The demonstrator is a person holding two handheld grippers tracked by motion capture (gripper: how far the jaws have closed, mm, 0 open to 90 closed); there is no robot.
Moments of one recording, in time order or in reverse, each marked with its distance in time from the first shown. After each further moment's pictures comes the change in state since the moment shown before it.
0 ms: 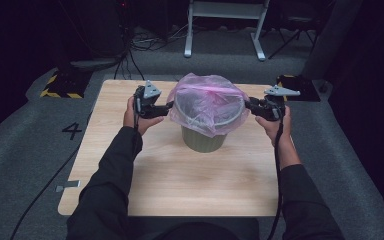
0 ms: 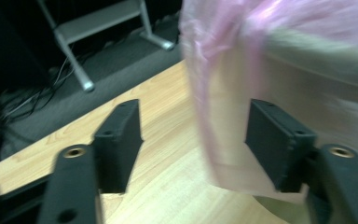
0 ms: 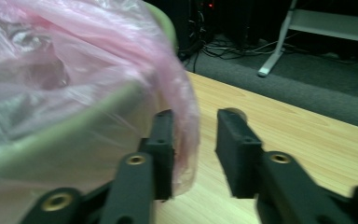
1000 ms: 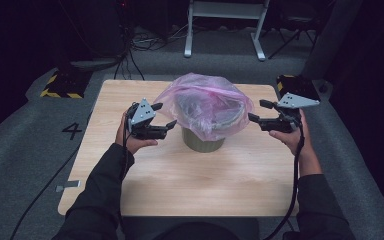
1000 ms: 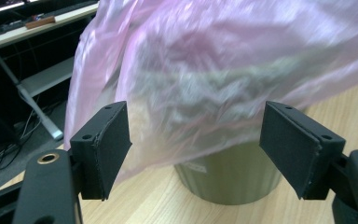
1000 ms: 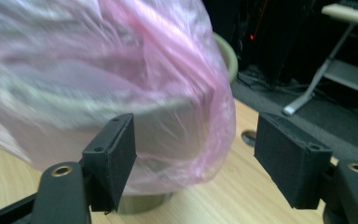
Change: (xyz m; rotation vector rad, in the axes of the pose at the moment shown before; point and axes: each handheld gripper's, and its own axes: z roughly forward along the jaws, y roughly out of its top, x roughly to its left) left arm -0.045 -0.010 -0.057 -0.145 -0.153 0.127; right arm 0.013 0.000 -0.061 -0.078 0.158 -0.221
